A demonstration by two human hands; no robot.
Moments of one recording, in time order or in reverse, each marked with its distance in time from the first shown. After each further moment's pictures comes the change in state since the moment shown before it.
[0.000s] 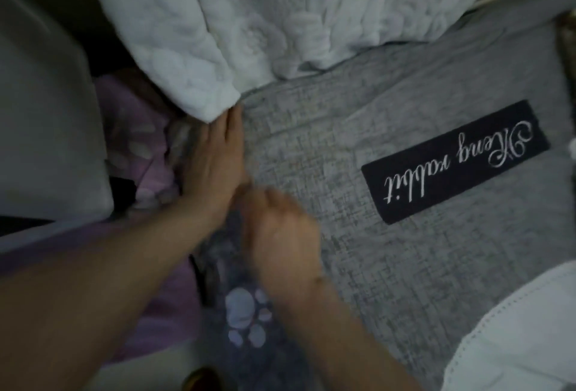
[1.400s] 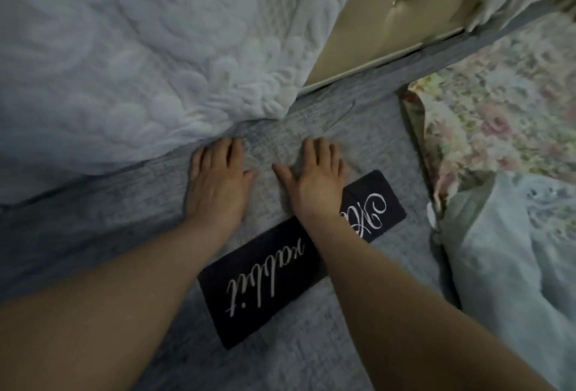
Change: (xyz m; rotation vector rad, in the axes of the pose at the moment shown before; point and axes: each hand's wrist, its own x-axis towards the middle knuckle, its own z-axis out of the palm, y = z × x) left_hand 0.152 0.217 0.060 -0.139 -0.034 0.081; right_hand 0.163 0.316 -0.039 -0.093 0.091 0.387
